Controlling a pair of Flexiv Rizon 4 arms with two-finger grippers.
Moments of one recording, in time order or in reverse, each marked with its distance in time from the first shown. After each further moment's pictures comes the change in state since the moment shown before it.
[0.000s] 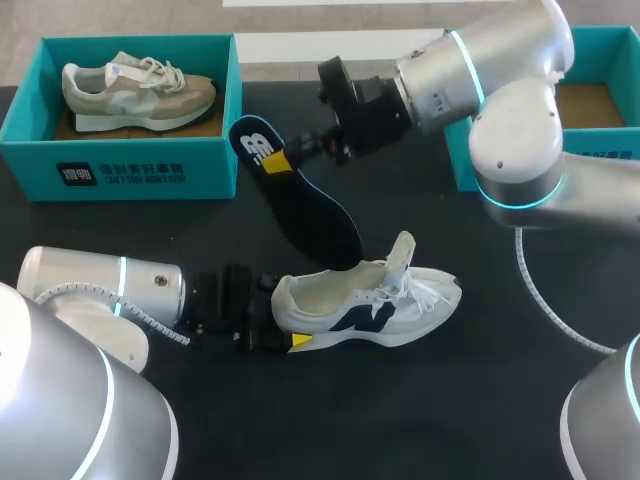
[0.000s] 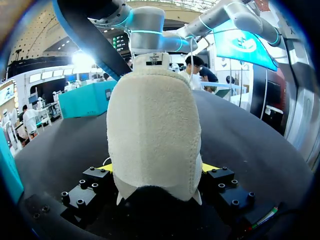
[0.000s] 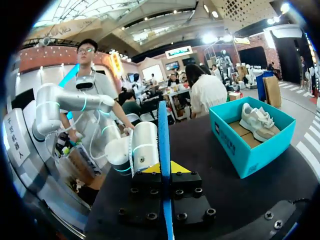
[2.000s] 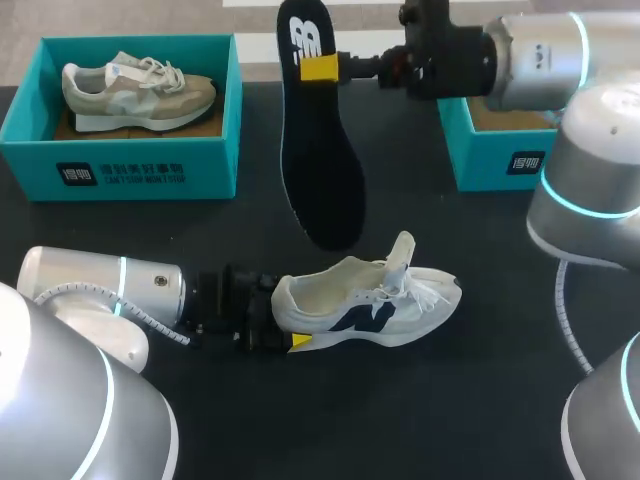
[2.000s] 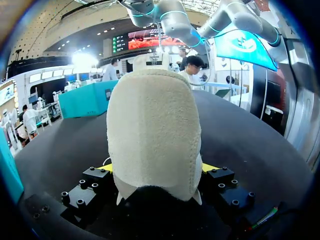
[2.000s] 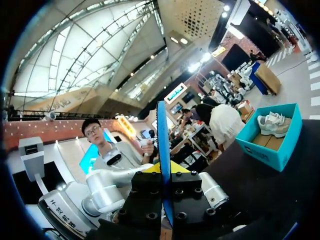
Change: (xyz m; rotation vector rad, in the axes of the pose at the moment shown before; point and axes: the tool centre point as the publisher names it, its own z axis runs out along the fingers) left arm 0.000 0.000 0.000 0.000 0.000 0.000; right arm 0.119 0.128 -0.109 -0.397 0.185 0.409
